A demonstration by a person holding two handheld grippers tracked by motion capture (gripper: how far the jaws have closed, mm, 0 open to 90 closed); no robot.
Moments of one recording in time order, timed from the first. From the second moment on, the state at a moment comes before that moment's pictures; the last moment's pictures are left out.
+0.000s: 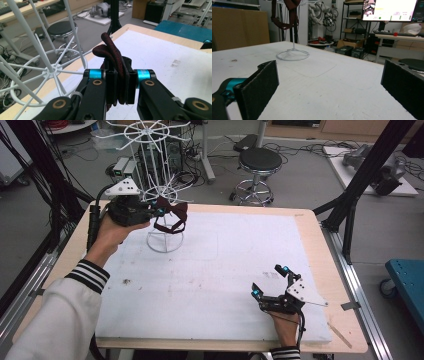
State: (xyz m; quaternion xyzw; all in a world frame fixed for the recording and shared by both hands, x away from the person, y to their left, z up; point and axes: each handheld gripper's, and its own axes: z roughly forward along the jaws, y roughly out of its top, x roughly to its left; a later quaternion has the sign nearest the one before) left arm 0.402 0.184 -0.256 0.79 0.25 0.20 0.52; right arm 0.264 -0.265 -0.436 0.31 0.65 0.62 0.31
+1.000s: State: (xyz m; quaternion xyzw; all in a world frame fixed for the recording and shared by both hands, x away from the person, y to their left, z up) left arm 0.409 0.183 -0.260 0.77 0.30 0.26 0.50; right arm 0.267 -0.264 -0.447 0.32 0.66 0.61 0.31
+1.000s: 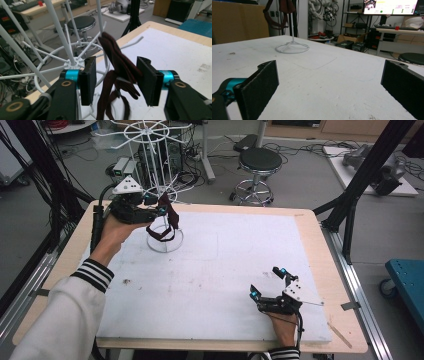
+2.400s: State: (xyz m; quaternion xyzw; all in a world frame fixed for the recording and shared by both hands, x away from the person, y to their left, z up) left arm 0.269 0.296 -0.407 0.63 0.26 0.32 0.66; right arm 0.267 -0.266 -0.451 0.32 0.65 0.62 0.30
